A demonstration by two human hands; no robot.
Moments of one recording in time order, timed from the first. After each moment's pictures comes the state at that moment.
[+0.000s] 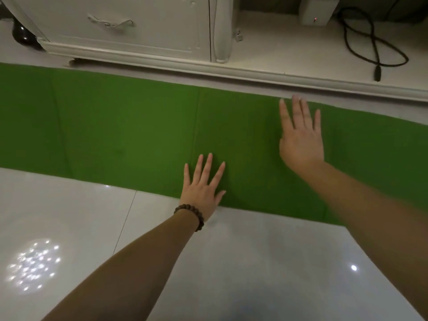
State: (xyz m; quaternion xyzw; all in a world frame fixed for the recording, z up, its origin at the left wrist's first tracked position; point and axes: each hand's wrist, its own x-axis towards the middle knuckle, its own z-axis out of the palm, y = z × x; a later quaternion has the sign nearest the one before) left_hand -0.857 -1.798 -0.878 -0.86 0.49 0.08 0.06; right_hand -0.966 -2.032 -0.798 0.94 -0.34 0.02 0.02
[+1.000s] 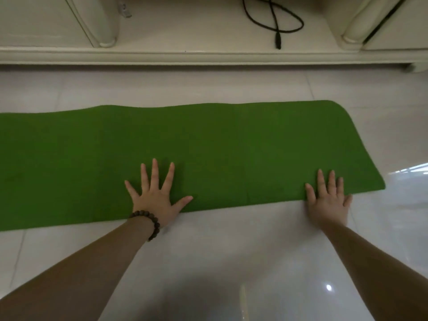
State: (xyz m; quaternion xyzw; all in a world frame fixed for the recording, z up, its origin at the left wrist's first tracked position) left_hand -0.917 -1.884 -0.900 -0.85 0.45 0.24 0.10; right_hand -1.275 -2.077 -0.922 0.71 -0.69 -0.10 -0.12
